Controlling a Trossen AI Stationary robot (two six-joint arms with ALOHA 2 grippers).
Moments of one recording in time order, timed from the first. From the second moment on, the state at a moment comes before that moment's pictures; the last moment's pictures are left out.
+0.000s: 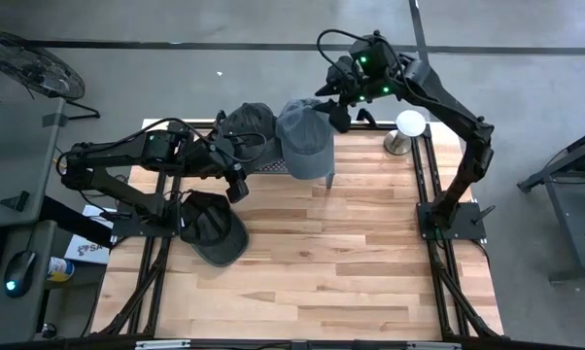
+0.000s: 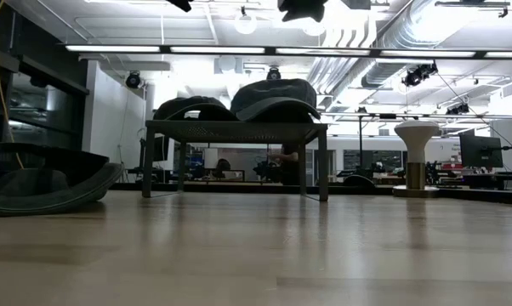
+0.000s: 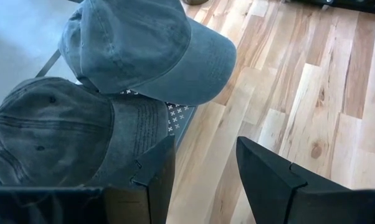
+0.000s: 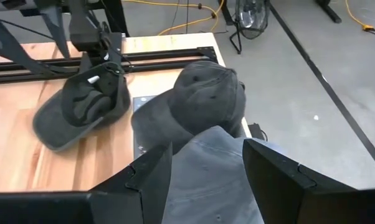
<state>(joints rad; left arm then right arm) -0.03 1.28 1.57 -1.08 -0.40 -0.27 -0.55 1.71 2.11 -0.99 -0.29 -0.24</state>
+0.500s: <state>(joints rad) -0.03 1.28 1.57 -1.15 -0.39 -0.29 -0.43 1.71 2.11 -0.98 -0.22 -0.17</state>
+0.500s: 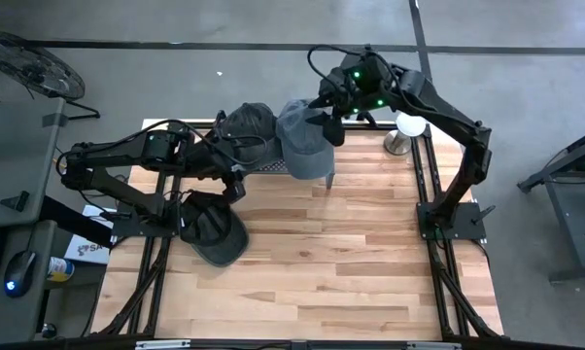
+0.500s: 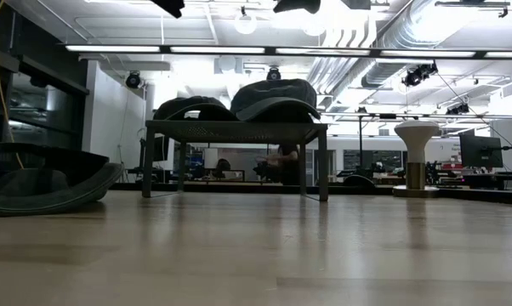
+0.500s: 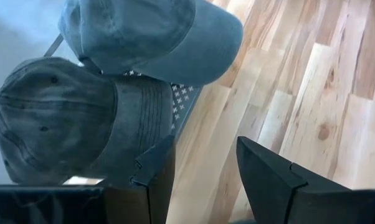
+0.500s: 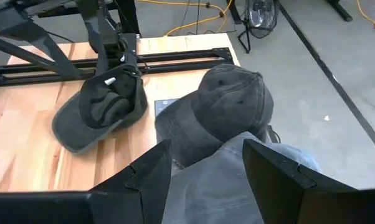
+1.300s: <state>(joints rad) -0.03 1.06 1.35 -1.30 -0.35 -0.38 -0.10 1.71 1.79 -0.78 -0.05 0.15</state>
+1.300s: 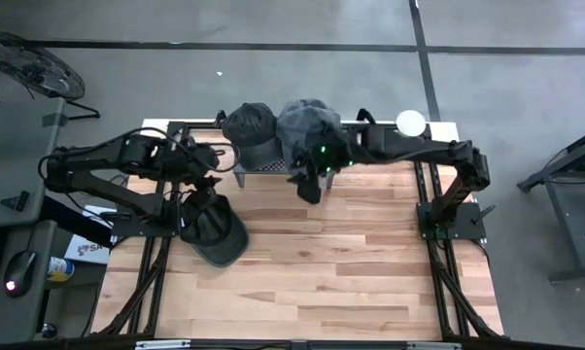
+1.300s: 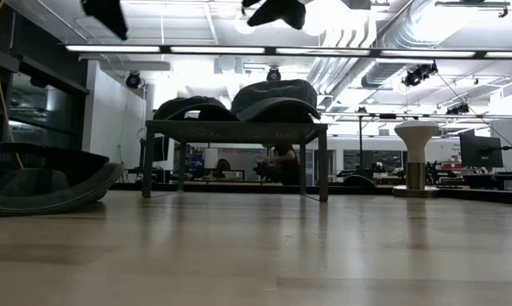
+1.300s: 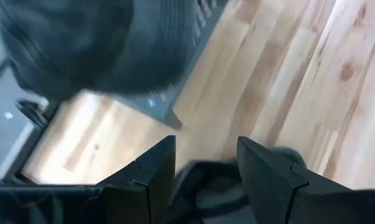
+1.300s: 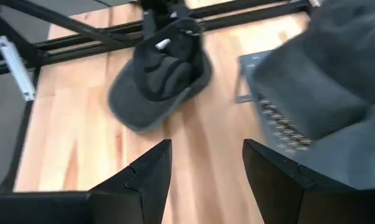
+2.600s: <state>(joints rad) -0.03 0.80 0.99 -0.99 -0.21 -0.50 0.19 1.88 1.18 0.27 0.32 0.81</state>
